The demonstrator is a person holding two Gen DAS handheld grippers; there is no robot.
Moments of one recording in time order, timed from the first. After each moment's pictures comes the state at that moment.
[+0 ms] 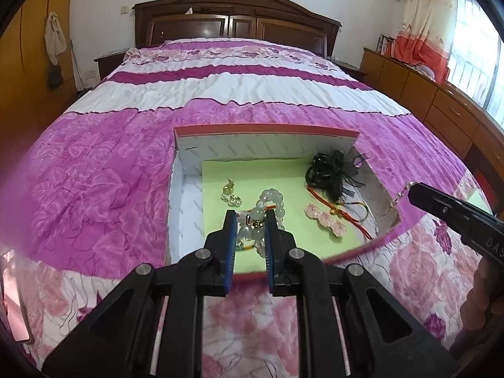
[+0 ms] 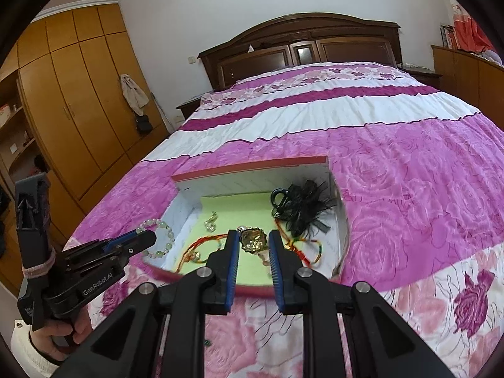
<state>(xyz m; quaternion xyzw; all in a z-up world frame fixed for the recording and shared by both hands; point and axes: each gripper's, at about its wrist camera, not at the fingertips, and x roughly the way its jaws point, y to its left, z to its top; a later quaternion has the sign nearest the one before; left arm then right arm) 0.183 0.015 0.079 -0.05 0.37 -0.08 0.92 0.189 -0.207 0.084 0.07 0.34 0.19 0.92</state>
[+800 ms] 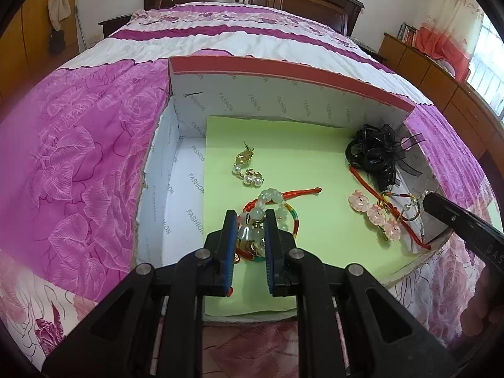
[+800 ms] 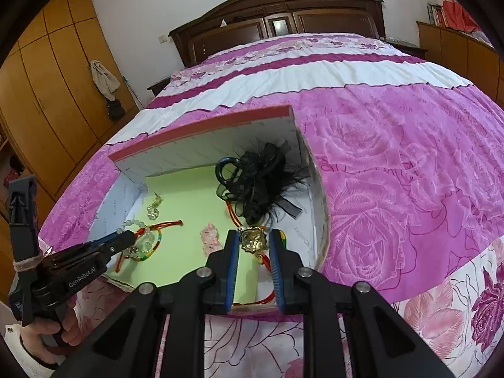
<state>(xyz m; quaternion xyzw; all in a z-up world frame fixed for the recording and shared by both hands) 0.228 0.018 0.017 -0.07 0.44 -0.06 0.90 0.243 -0.220 0.017 0.07 0.40 0.14 0.90</state>
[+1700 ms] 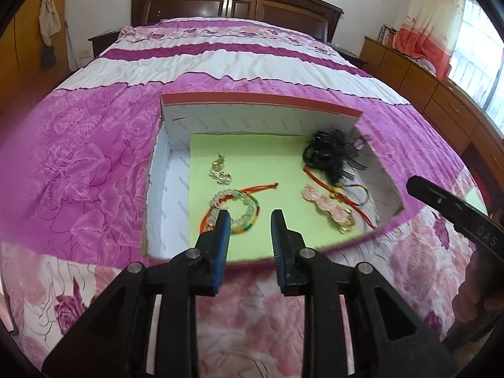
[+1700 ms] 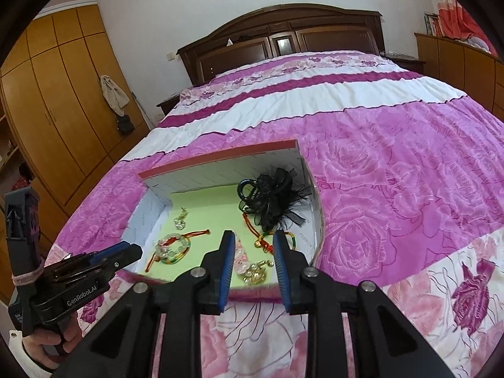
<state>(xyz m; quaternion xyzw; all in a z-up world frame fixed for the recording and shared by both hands) 0.181 0.007 0.064 -0.06 0.41 -0.09 0.90 0.202 -0.226 0.063 0.08 0.36 0.15 0.92</state>
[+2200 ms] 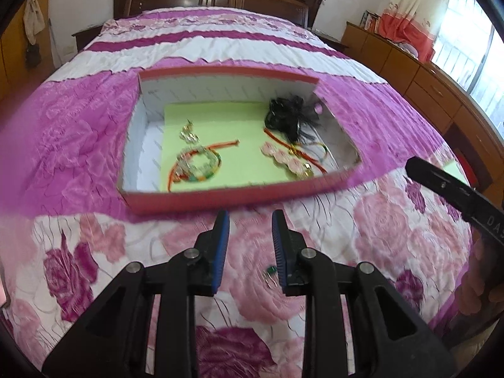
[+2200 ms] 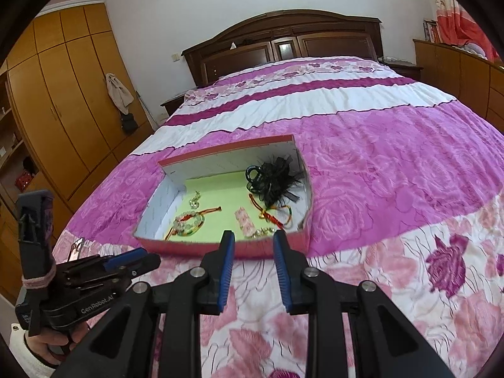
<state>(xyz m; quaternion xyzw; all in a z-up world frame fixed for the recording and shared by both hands) 0.134 -0.015 0.063 -0.05 0.44 -0.13 0.89 0.134 -0.238 0.082 0.08 0.35 0.15 0.92</state>
